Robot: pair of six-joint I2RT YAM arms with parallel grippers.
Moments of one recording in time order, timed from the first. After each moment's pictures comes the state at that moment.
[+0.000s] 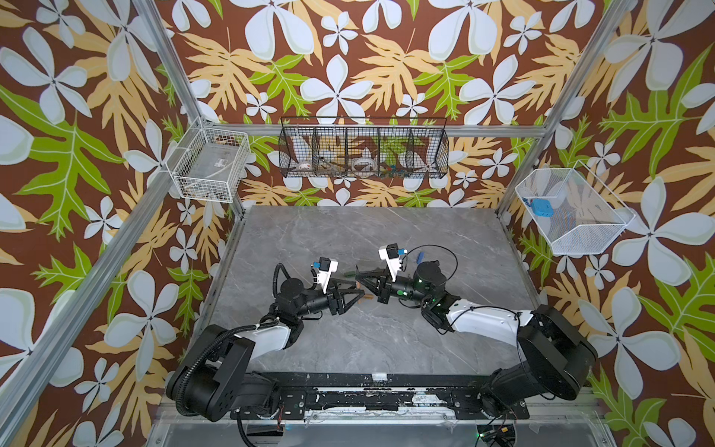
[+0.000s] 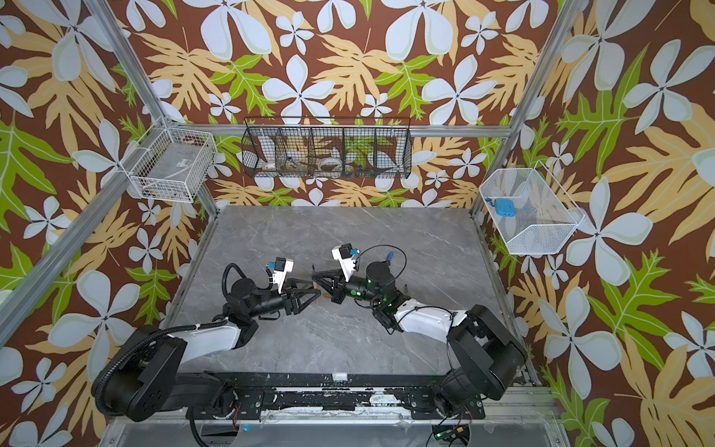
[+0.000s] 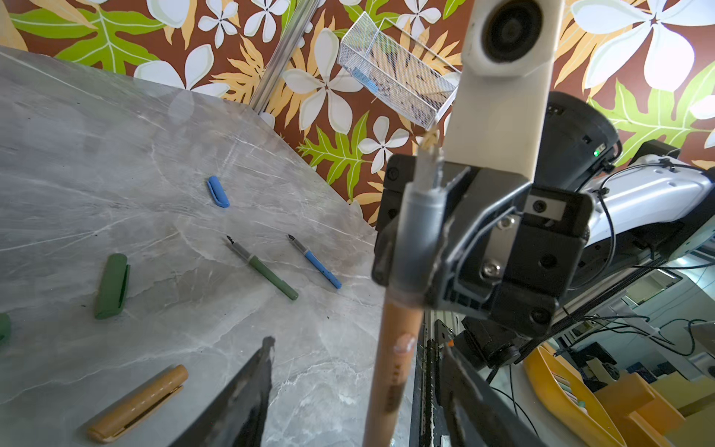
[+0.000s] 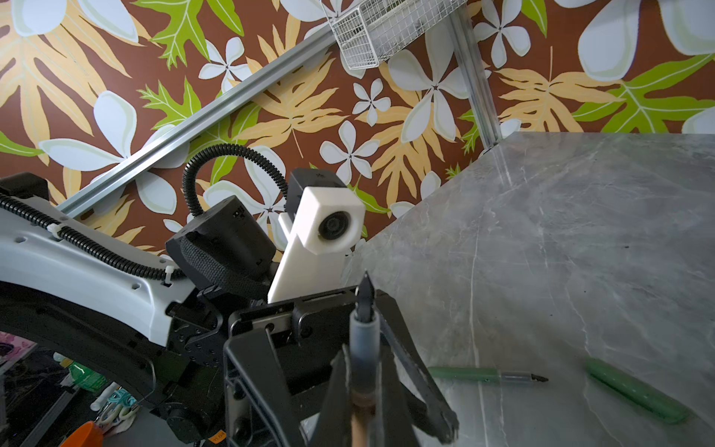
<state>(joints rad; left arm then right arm) -0.38 1.36 0.35 1.00 0.84 -0.64 0.71 1.53 0.73 0.80 -0.55 0.50</state>
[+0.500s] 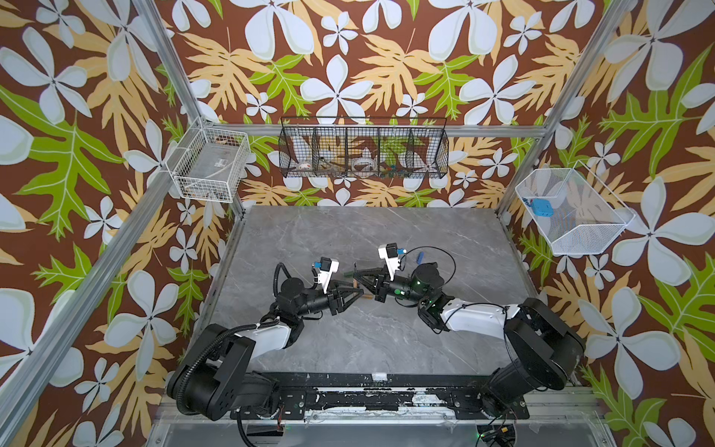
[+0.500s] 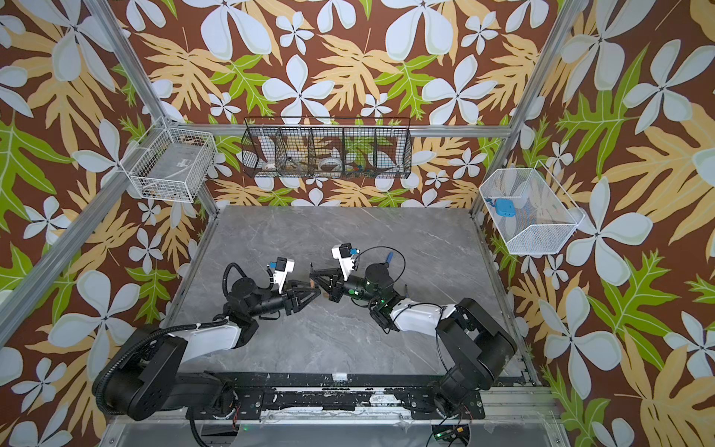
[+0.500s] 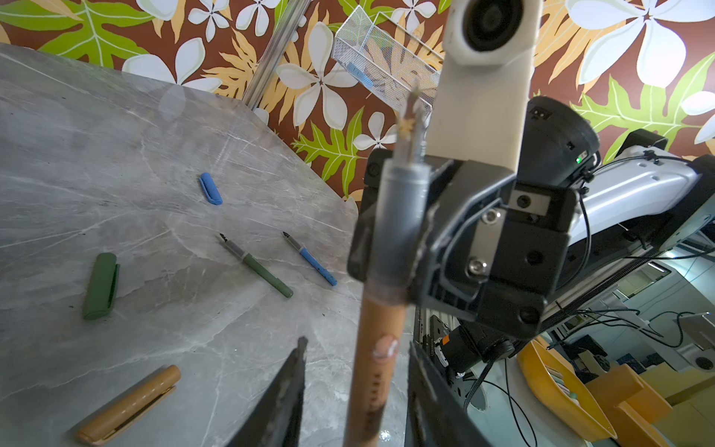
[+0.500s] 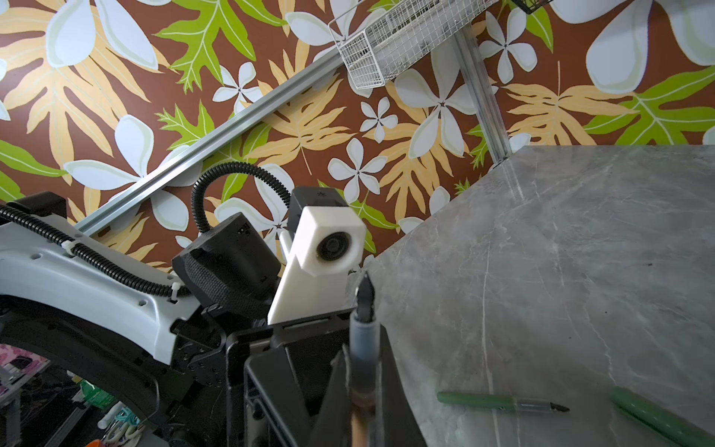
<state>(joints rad) -0.38 1.37 0.36 1.00 0.85 -0.64 0.72 1.60 0.72 0.94 -0.55 0.56</state>
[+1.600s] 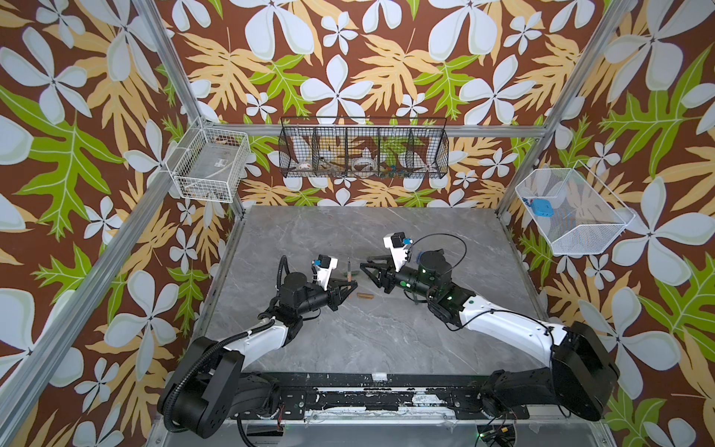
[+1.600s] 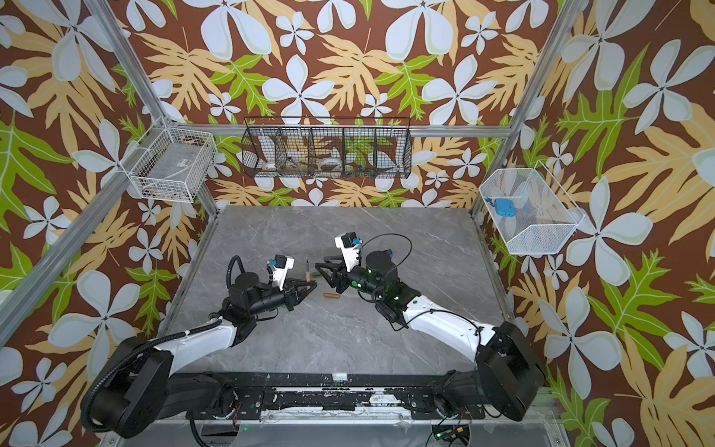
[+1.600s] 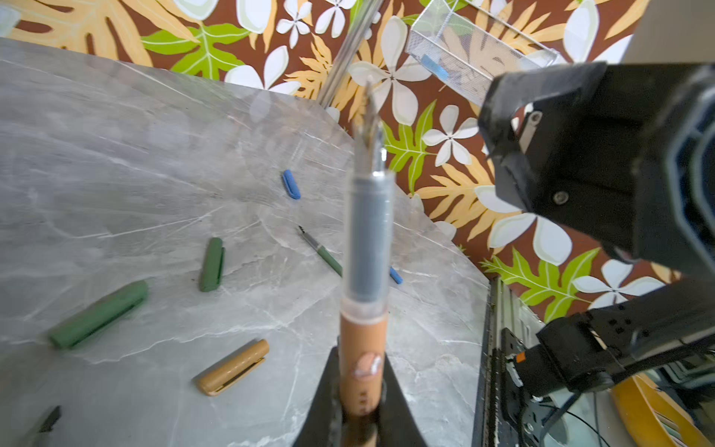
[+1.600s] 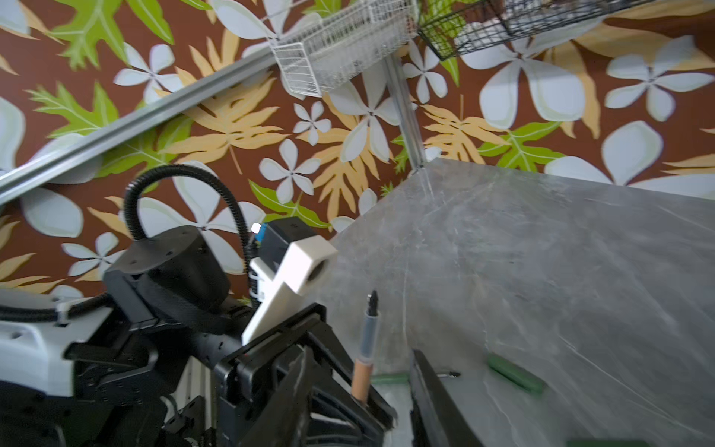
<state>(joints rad) -0.38 1.25 0.41 0.63 0.62 -0.43 0.70 1.36 0.89 0.30 -0.27 0.33</state>
